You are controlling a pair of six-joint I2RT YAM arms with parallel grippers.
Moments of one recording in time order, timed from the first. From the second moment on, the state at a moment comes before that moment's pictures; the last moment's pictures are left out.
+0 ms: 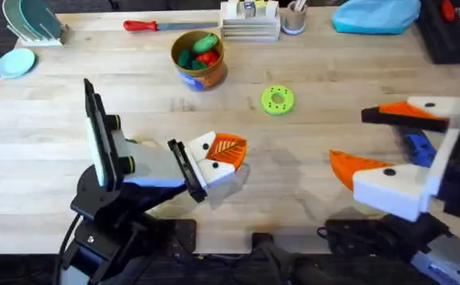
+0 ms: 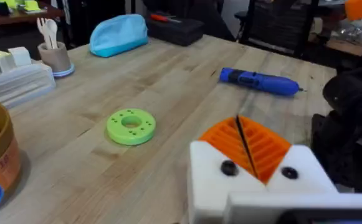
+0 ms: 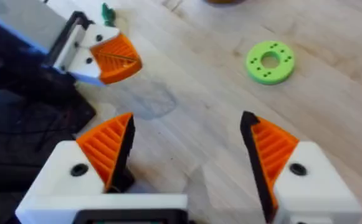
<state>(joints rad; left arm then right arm) -0.43 0.01 0.00 -0.02 0.66 -0.10 0.44 0.56 1.02 -1.14 -0.36 -0.04</state>
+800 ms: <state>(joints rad) -0.43 0.01 0.00 -0.03 0.66 -0.10 -0.07 1.10 0.95 -1.02 0.37 -0.10</state>
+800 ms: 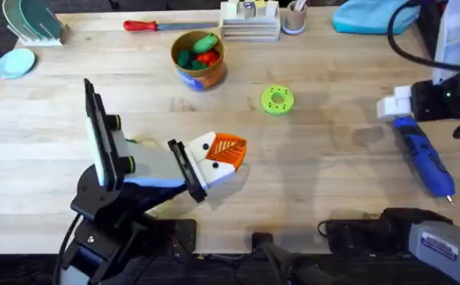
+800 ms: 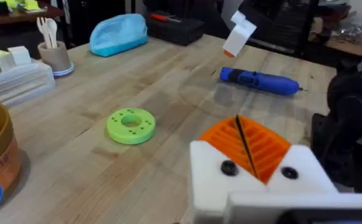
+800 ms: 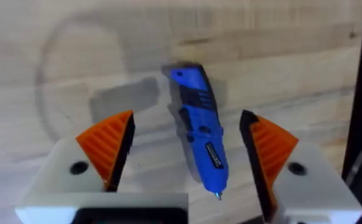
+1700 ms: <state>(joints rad) -0.43 0.01 0.01 -0.05 0.66 -0.10 -0.52 1.58 0.95 -0.90 0.14 -0.65</state>
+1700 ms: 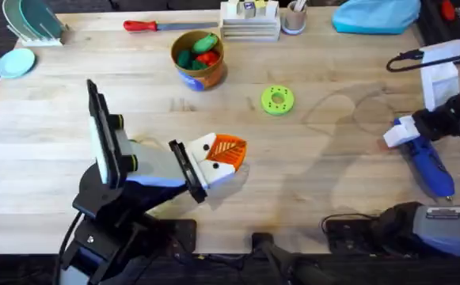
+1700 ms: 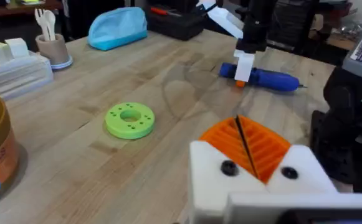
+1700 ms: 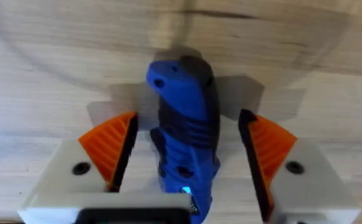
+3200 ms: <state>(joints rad) -0.43 0.01 0.01 -0.05 0.66 -0.10 -0.40 0.85 0.95 -0.42 -0.42 -0.11</state>
